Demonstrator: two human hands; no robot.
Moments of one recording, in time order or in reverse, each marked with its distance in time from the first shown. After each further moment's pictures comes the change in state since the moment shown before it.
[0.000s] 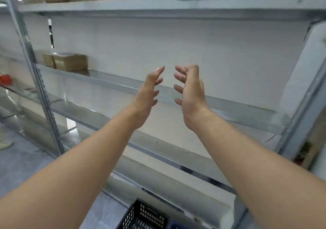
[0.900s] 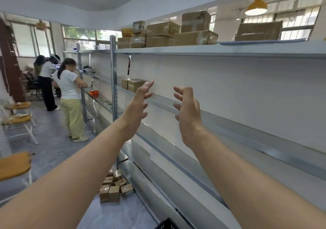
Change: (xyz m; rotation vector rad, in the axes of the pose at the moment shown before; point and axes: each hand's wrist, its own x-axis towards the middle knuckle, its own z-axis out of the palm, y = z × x) left_hand -0.121 0.092 -0.068 0.159 0.393 0.075; right_hand -0.084 -0.057 0.053 0.097 -0.340 -0.022
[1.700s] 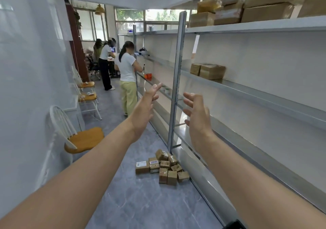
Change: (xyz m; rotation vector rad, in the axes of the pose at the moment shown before) left_hand -0.008 -0.060 -0.389 0.077 0.197 -0.153; right_hand -0.010 0.111 0.380 0.021 -0.220 0.194
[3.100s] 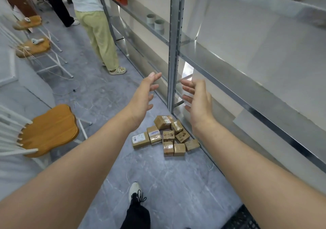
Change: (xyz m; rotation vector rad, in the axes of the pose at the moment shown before) left_hand 0.512 -0.337 -0.071 0.034 -0.075 -0.489; right_hand 0.503 0.298 0.119 -0.005 0.186 0.368
